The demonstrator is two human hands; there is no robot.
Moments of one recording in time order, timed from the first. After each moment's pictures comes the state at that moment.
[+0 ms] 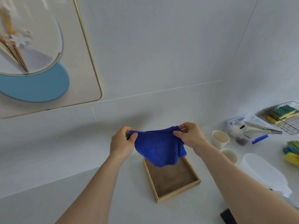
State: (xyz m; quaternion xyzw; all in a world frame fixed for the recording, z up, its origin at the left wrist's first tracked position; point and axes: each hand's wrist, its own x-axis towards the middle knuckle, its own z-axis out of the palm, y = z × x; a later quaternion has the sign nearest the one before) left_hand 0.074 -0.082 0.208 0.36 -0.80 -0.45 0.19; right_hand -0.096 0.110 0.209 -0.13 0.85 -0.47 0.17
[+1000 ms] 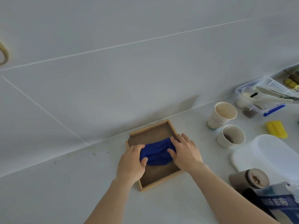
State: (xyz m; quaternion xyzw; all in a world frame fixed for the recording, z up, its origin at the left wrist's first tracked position) left_hand 0.022 -0.011 0.014 0.28 -0.92 -0.28 -0.08; right_hand -0.120 0.159 0.019 -0.32 0.93 -0.05 0.17
